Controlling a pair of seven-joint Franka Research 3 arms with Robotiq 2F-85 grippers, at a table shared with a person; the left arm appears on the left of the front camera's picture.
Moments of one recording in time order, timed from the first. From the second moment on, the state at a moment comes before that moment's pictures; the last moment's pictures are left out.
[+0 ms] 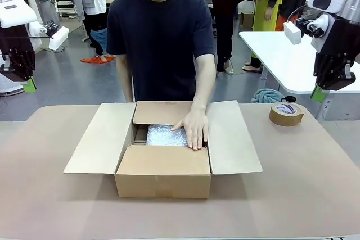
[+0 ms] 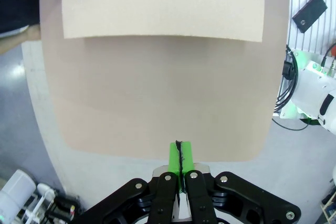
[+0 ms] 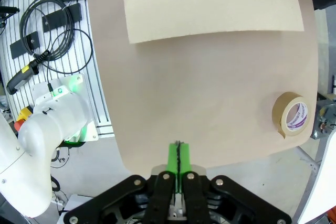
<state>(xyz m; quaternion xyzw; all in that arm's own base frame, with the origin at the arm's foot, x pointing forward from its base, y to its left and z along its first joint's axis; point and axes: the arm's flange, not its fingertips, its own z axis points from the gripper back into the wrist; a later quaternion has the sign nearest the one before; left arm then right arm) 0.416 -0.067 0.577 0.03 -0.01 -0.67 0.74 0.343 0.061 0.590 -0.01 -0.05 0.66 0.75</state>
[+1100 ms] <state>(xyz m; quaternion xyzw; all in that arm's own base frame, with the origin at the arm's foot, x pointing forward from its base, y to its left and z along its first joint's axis) 0.465 0.025 0.426 -0.21 -0.18 -0.62 0.73 0.343 0.060 0.590 -0.01 -0.05 0.66 0.75</state>
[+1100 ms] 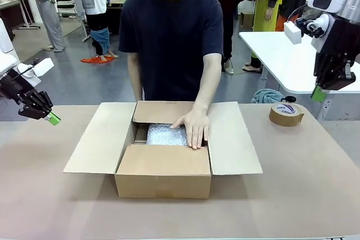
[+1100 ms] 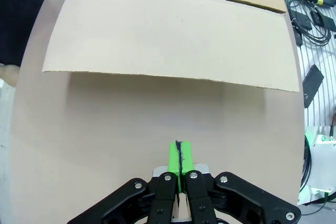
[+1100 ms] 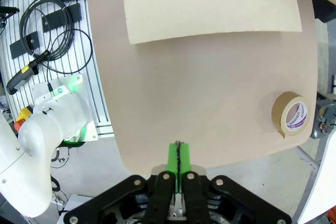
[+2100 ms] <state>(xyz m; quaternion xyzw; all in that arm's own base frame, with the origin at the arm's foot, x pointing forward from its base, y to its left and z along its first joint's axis) 0.489 0.024 0.356 -0.35 -0.24 -0.57 0.71 0.343 0.060 0.590 -0.01 -0.05 0.66 0.75</state>
